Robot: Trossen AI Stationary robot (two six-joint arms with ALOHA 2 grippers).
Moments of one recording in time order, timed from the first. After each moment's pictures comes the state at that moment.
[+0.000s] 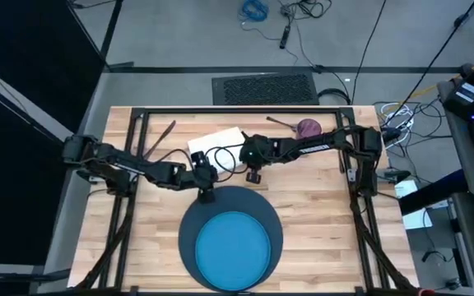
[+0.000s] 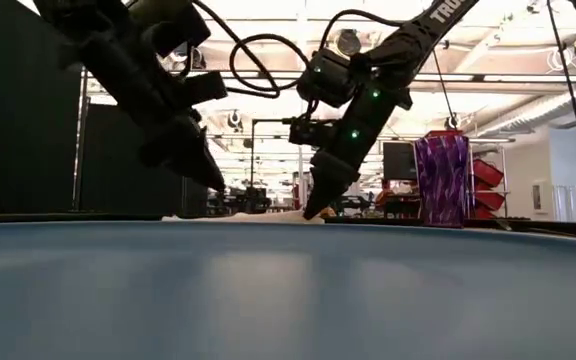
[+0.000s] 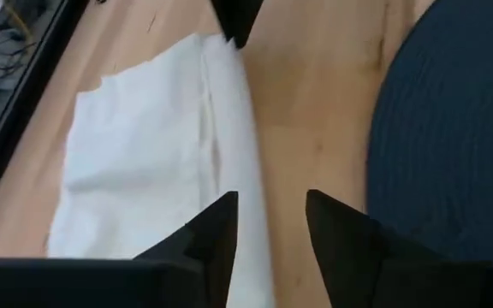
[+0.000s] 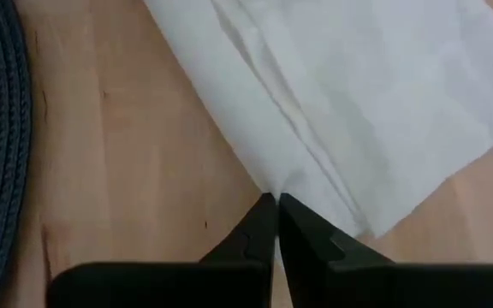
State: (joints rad) left arm -0.07 1.49 0.69 -0.08 -0.45 -0.01; right arm -0.21 1.91 1.15 -0.23 0.10 -0.10
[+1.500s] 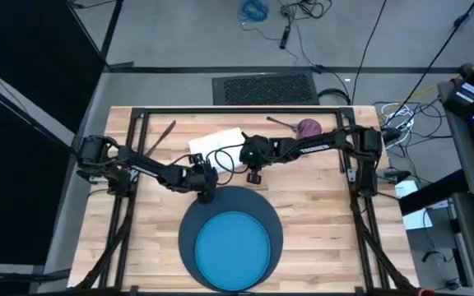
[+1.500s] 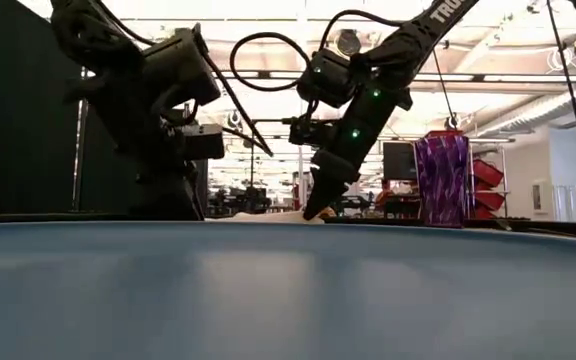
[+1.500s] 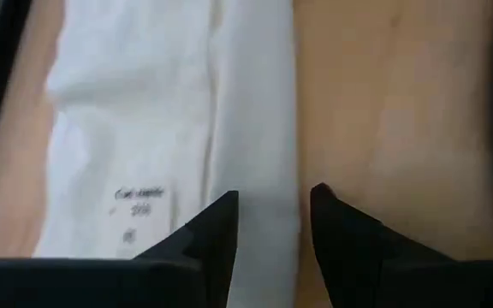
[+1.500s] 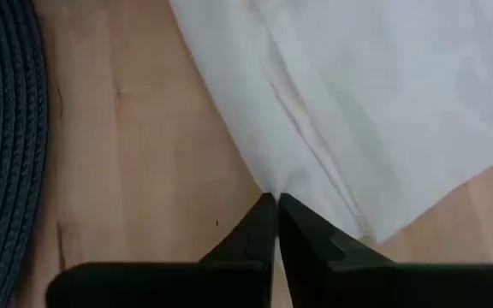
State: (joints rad) left arm -0.04 1.68 0.68 -0.20 -0.56 -0.07; right arm -0.21 1.91 1.15 -0.23 0.07 -0.10
